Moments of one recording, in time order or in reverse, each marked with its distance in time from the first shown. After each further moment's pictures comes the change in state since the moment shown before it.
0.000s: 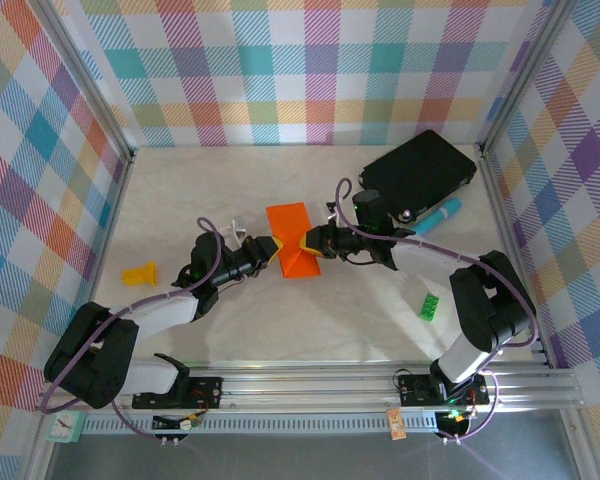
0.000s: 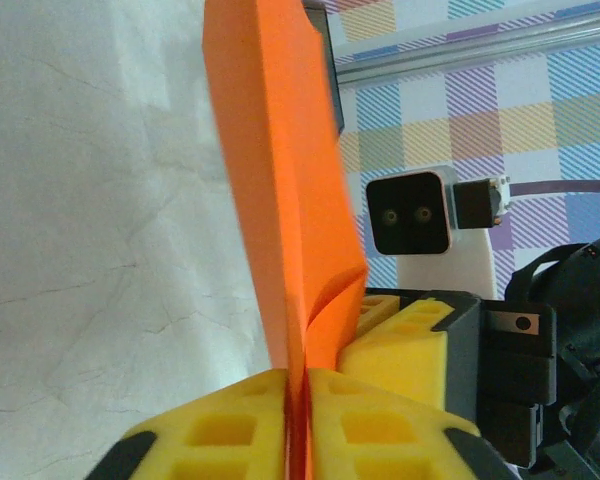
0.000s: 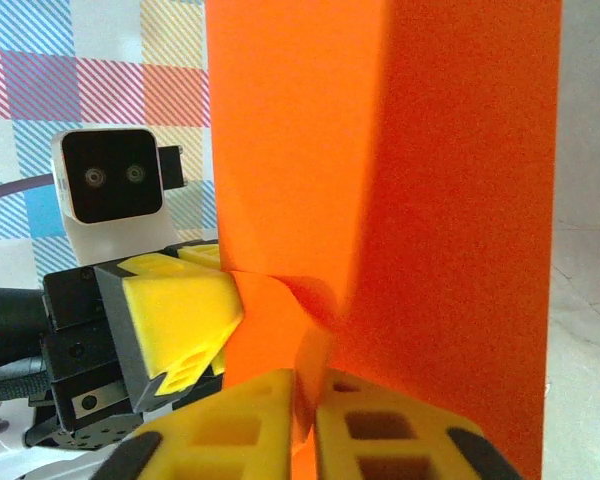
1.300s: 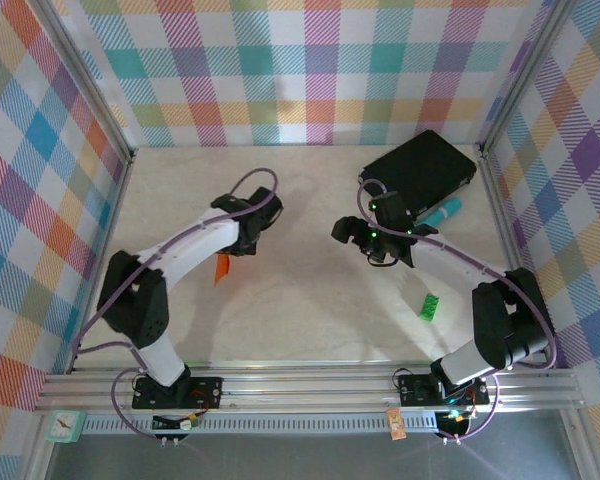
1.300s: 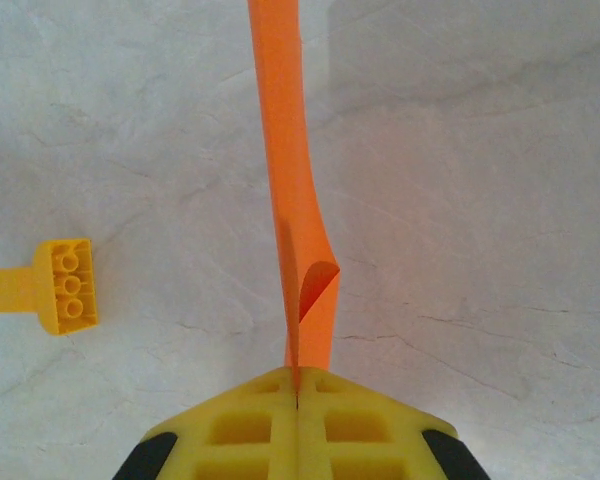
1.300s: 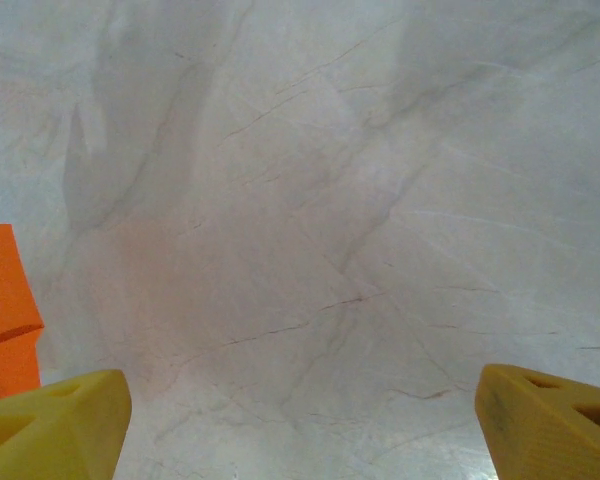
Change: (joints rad) left arm -0.153 0.426 0.927 -1.733 -1.066 0.661; right arm -0.101 -0.130 -0.003 -0.410 0.589 -0.169
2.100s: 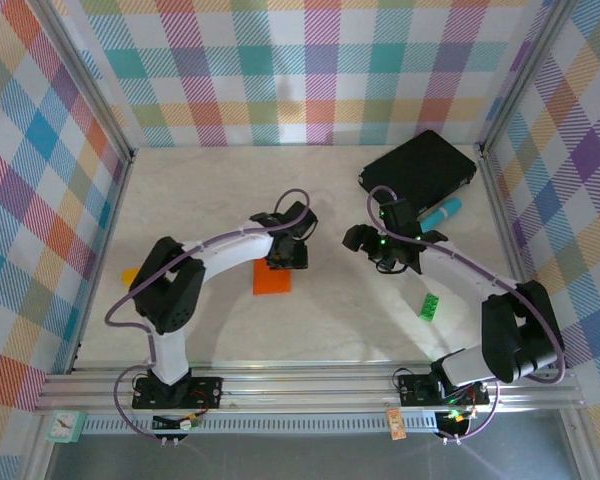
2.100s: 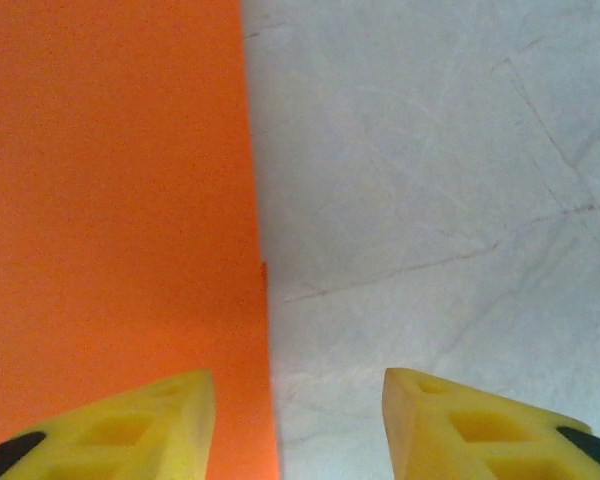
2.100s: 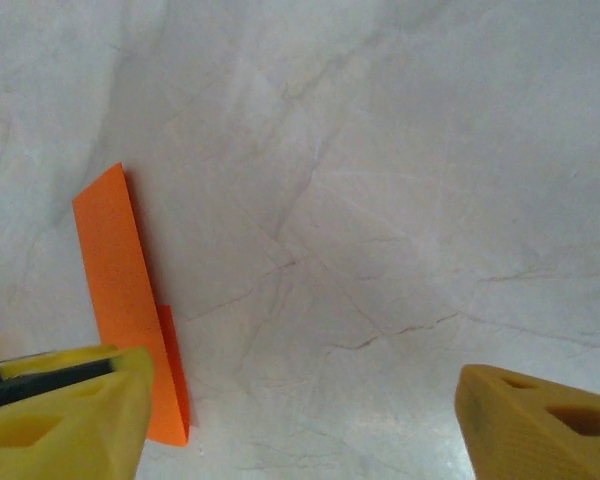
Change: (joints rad) left arm -0.099 0.103 -0.080 0.416 0.514 -0.134; right arm -0.022 -0.052 -0.058 -0.072 -0.003 0.019
